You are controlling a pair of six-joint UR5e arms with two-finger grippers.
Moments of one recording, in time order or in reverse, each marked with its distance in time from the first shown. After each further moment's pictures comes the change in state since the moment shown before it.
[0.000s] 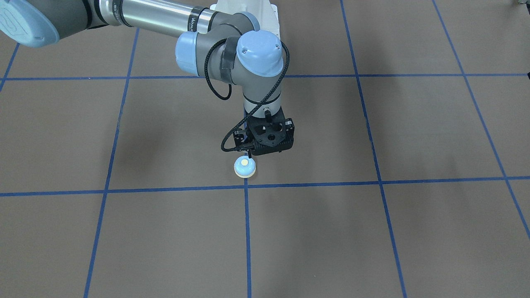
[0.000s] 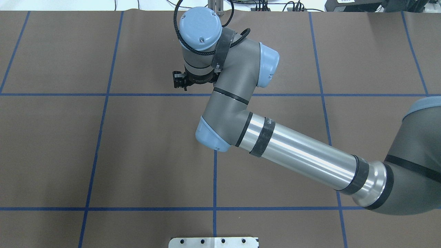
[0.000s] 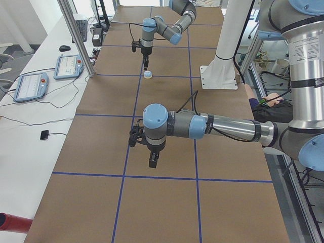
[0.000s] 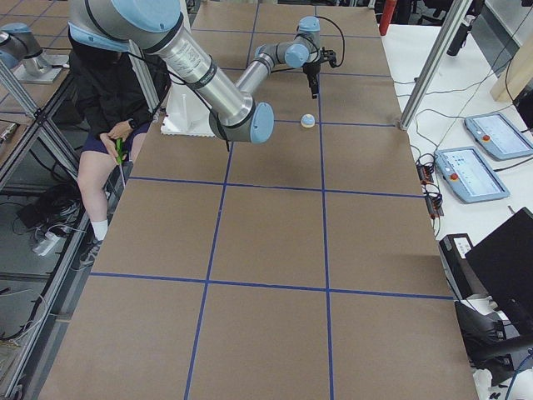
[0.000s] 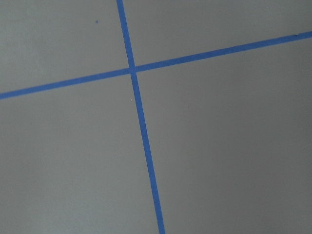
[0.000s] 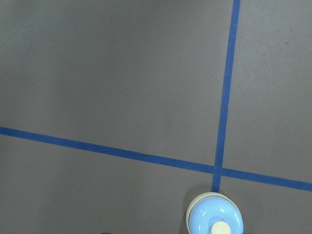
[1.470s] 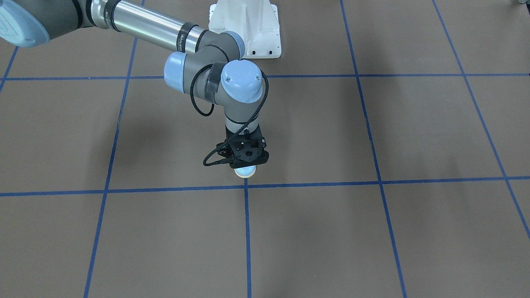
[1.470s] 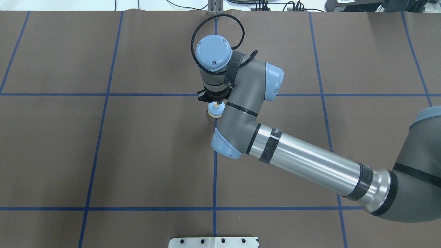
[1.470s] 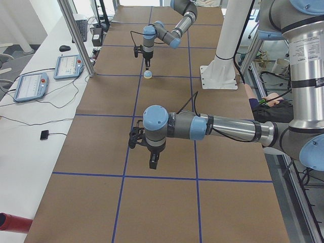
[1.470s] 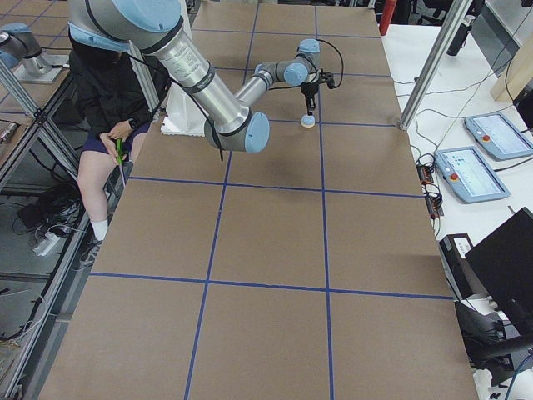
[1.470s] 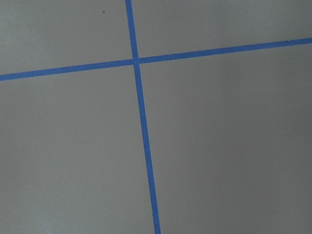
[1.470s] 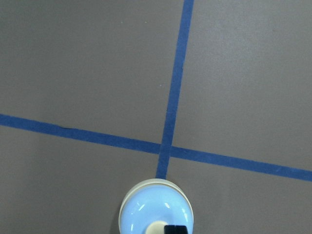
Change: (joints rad) left arm -0.005 -0.003 0.008 -0.001 -0.005 -0.005; right arm -0.004 -0.081 -0.020 0.011 -0.001 -0.037
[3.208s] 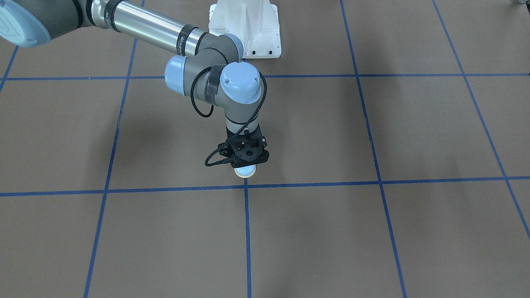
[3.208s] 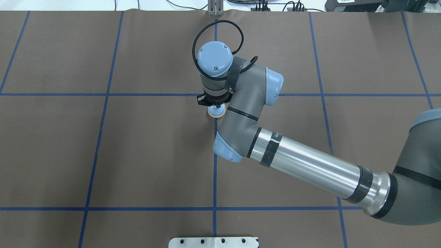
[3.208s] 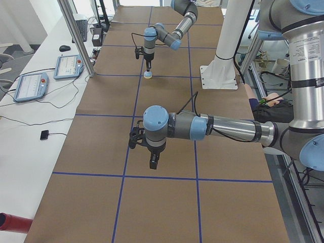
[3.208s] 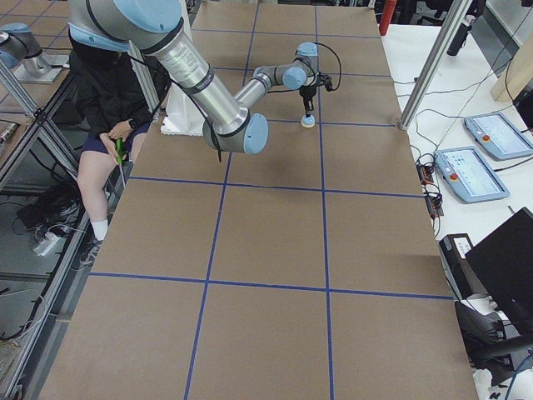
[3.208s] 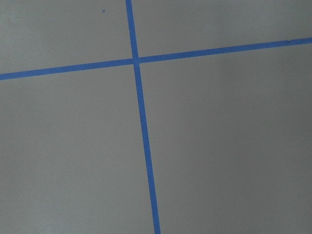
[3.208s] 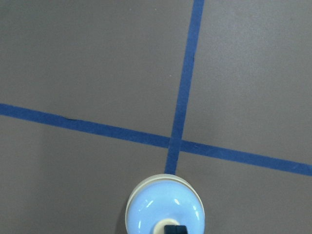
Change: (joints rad) left arm 0.000 0.001 0.001 0.000 -0.001 0.000; right arm -0.013 -0.011 -0.014 0.038 0.004 0.000
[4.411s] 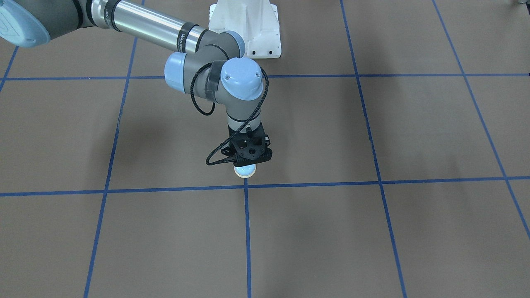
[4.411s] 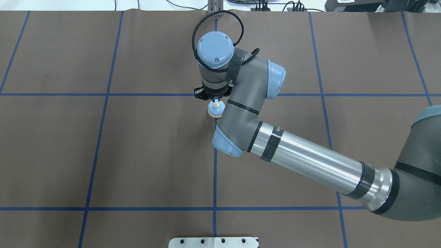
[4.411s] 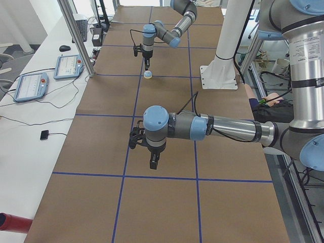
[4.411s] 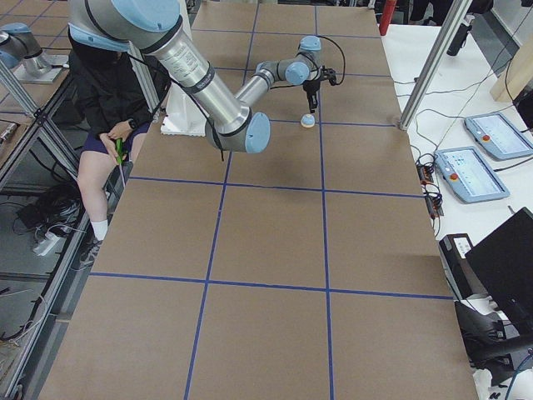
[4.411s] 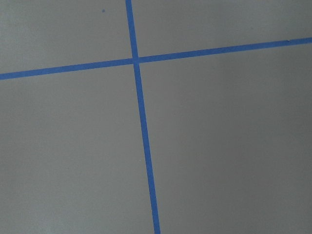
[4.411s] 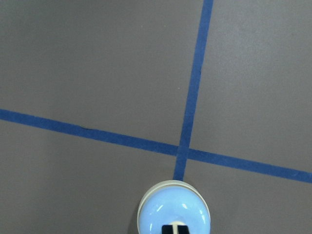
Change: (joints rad) left arm 0.000 0.002 0.000 0.000 0.000 -0.001; right arm 0.047 0.003 0.045 -0.007 0.018 -0.004
